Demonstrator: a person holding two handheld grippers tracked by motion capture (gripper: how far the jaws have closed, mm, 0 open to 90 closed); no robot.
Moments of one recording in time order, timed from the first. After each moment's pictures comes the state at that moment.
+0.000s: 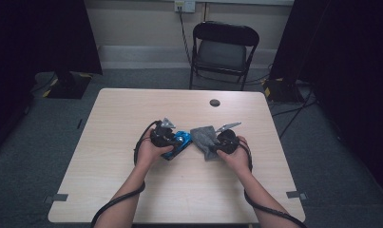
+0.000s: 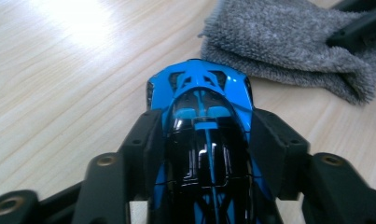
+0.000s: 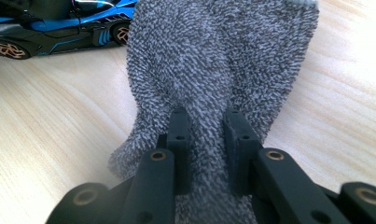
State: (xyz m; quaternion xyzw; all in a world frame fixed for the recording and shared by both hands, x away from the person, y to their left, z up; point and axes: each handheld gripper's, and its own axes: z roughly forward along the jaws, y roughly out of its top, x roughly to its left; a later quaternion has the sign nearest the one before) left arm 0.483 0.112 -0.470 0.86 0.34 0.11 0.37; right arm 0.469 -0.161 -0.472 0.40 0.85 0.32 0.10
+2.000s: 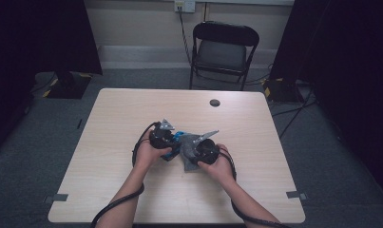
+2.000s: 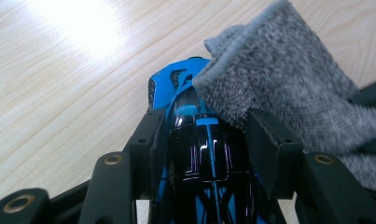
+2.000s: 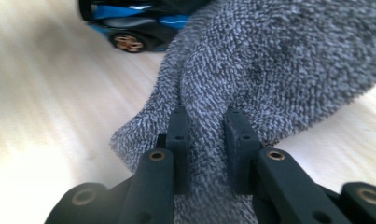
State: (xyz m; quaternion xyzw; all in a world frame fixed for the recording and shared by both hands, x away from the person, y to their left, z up) left arm 0.477 0.115 -0.471 0.86 0.33 0.13 0.37; right arm 0.433 -0.095 -0.472 0.34 0.88 0.31 0.06
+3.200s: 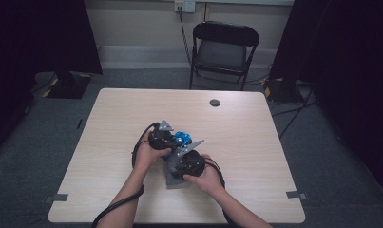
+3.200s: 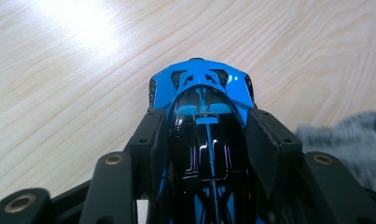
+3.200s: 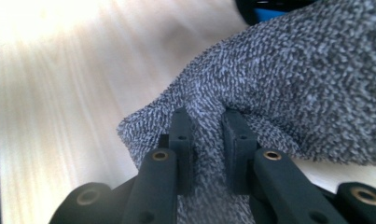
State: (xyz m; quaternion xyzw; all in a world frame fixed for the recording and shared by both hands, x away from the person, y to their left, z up) left arm 0.473 0.117 -0.474 0.85 0.34 0.13 0.38; right arm 0.398 -0.052 -0.476 0.27 0.89 0.35 -0.03
